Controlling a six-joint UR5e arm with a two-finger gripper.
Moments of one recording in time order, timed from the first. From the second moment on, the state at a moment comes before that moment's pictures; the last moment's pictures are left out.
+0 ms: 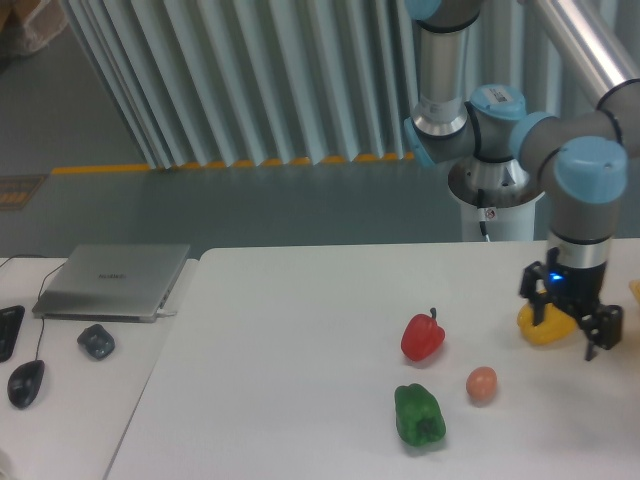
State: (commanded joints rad) arm 2.37 -1.89 -1.56 -1.17 1.47 0.86
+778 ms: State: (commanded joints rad) arm 2.07 -1.90 -1.63 -1.16 1.54 0.56
